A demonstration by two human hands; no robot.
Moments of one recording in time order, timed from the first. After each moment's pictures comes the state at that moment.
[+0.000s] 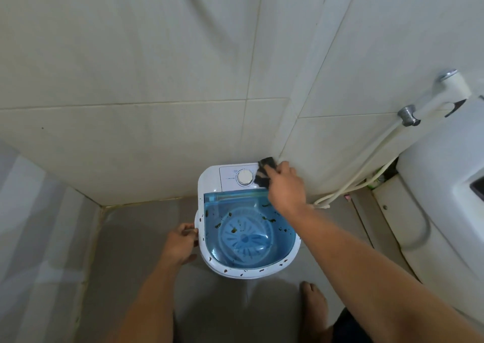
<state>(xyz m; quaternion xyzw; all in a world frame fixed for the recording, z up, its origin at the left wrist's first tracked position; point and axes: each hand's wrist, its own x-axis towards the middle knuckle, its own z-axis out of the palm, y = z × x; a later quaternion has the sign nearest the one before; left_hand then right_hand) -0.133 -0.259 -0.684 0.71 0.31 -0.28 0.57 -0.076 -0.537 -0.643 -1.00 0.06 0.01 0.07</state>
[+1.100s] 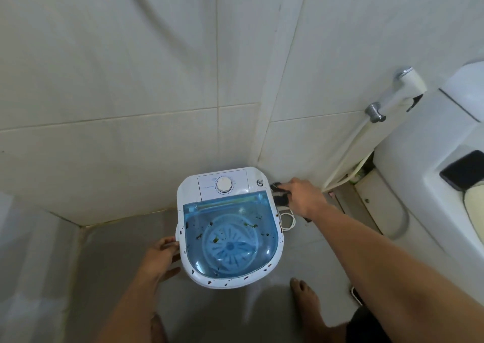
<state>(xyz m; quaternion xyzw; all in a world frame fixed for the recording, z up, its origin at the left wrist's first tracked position) -0.133 -0.262 -0.677 0.68 0.34 -0.29 0.58 -0.094 -0.645 -0.653 -0.98 0.08 0.14 0.12</state>
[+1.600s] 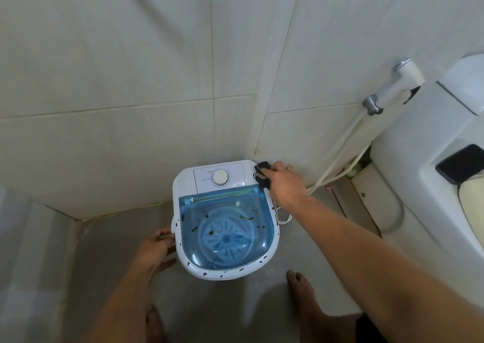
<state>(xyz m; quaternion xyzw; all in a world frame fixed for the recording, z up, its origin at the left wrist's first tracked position) -0.132 -0.262 -0.676 0.69 0.32 -0.30 0.58 -0.086 -0.604 -0.641 -0.99 0.05 0.10 0.05</state>
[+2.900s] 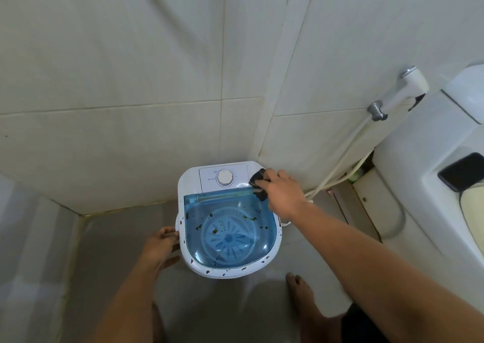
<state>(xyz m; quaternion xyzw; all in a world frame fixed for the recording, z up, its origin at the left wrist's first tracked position) -0.133 -0.263 -0.676 0.68 0.33 -0.29 0.58 -0.100 -0.583 -0.623 -0.99 -0.05 0.12 -0.03</state>
